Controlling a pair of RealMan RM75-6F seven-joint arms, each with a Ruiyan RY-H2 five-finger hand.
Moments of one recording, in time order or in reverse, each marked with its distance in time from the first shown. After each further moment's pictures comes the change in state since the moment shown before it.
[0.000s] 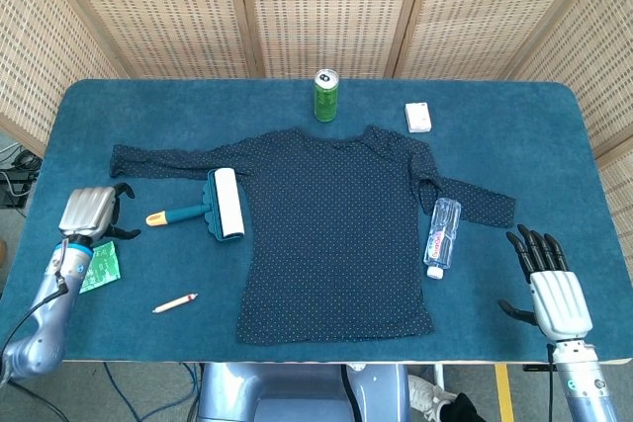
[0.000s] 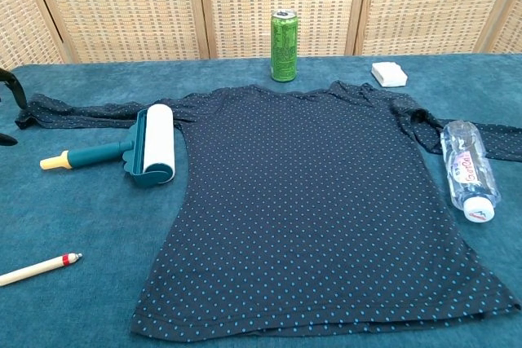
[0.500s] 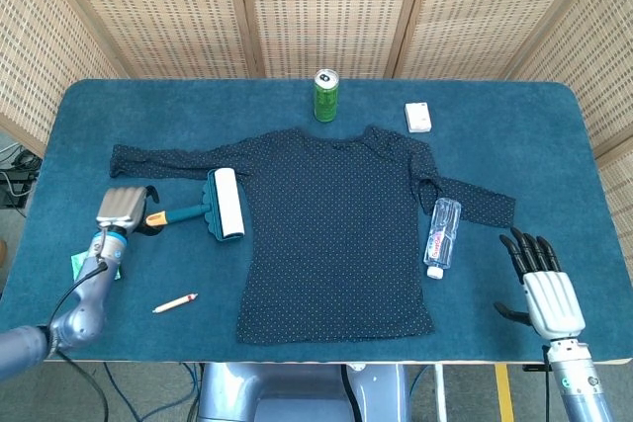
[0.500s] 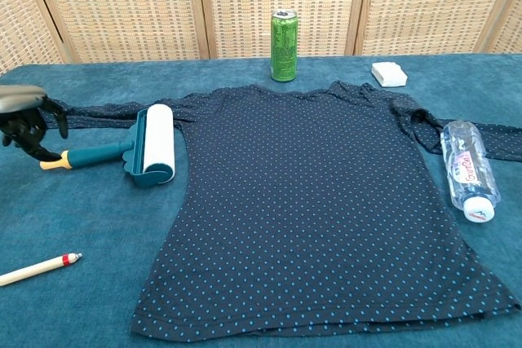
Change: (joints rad) left arm -0.165 -0.165 0.047 0.164 -0.246 -0.079 0.139; right arm 0.011 -0.018 -0.010 0.018 0.006 -0.034 -0.009
